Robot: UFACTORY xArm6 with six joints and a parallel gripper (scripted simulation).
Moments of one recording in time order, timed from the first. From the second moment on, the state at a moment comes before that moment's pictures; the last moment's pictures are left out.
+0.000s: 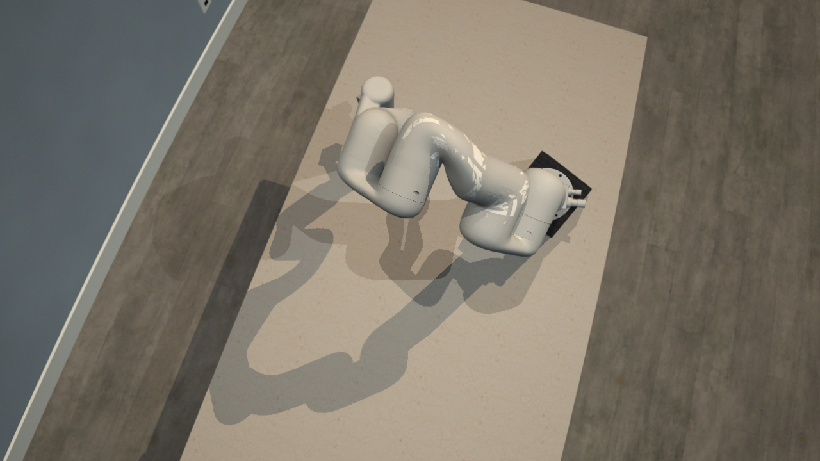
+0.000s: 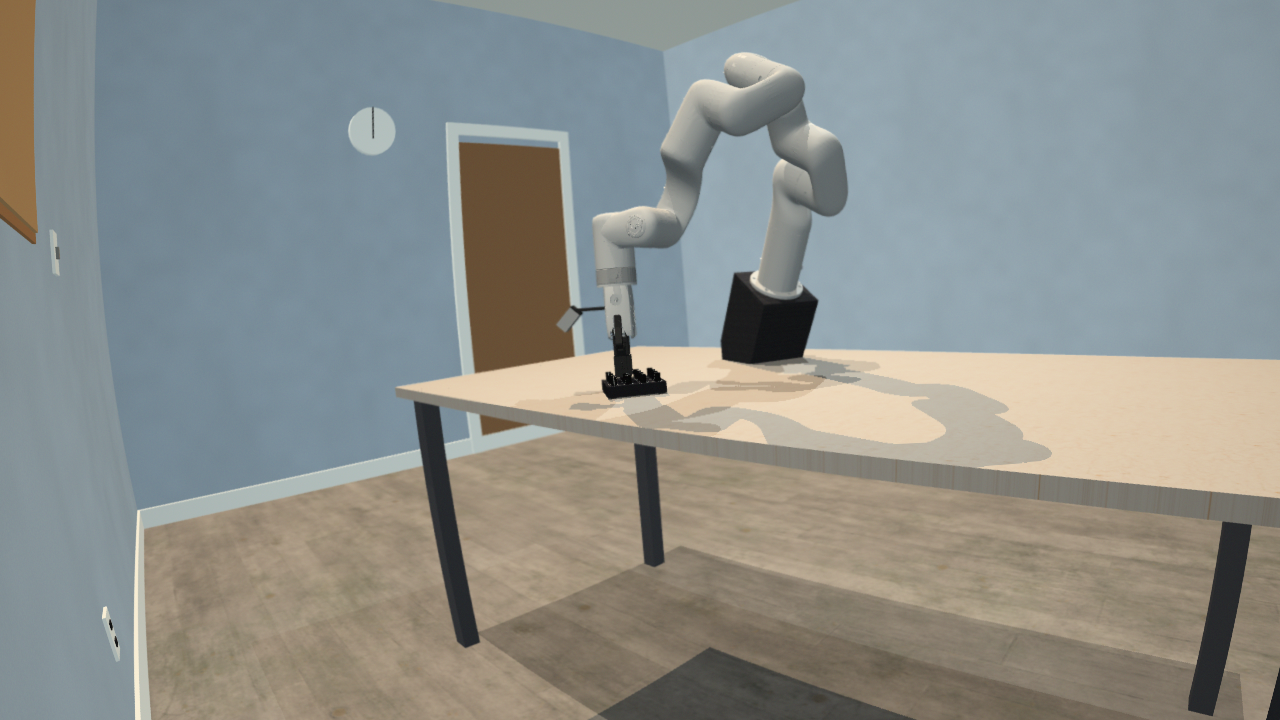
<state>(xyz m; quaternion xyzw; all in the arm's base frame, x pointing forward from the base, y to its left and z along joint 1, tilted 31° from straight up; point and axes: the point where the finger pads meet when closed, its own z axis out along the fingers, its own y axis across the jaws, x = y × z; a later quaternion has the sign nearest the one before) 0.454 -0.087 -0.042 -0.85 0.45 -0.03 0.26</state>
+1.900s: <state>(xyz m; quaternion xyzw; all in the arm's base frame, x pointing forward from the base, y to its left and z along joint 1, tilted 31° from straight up) 0.454 -0.087 -0.042 -0.45 0.85 0.13 0.23</state>
